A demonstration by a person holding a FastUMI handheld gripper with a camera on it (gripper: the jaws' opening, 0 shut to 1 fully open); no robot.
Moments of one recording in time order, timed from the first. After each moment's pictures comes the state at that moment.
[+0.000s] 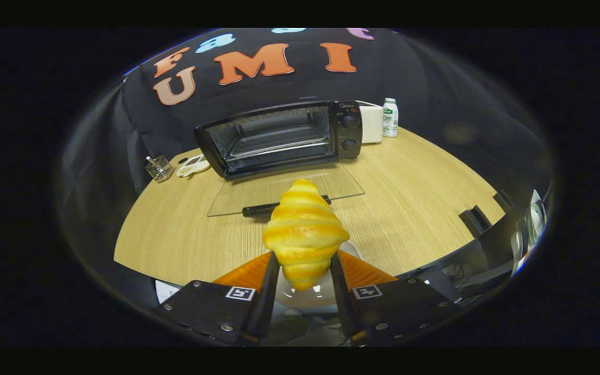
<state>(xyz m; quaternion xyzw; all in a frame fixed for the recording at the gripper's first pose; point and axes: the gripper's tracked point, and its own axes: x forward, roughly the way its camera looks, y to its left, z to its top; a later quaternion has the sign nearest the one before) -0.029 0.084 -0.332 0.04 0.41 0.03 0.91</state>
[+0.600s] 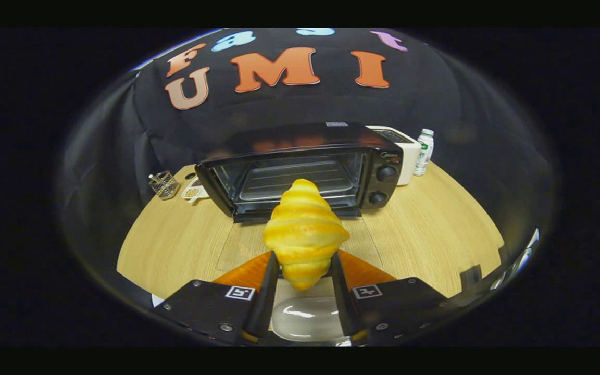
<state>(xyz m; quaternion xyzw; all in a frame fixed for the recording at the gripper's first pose) 0.101 0.112 -0.304 0.00 0.39 0.07 0.92</state>
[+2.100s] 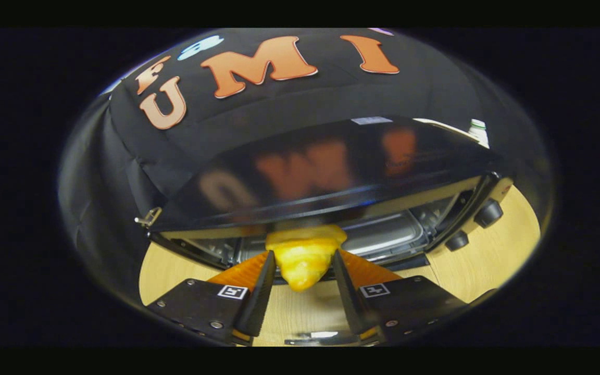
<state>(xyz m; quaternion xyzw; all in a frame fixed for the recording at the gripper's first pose) 0.254 0.170 -0.343 0.11 0.35 0.08 0.93</state>
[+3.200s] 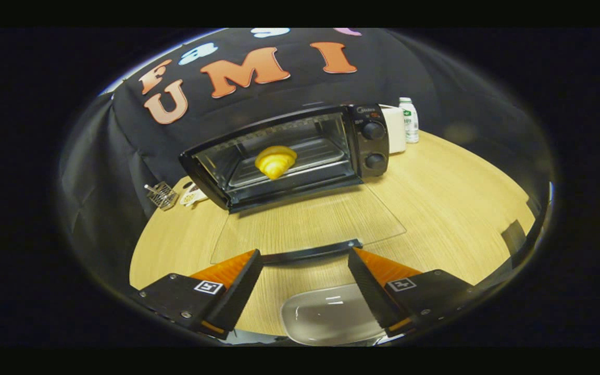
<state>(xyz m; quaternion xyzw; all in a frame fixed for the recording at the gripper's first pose) 0.049 0.108 -0.380 0.11 0.39 0.04 0.91</state>
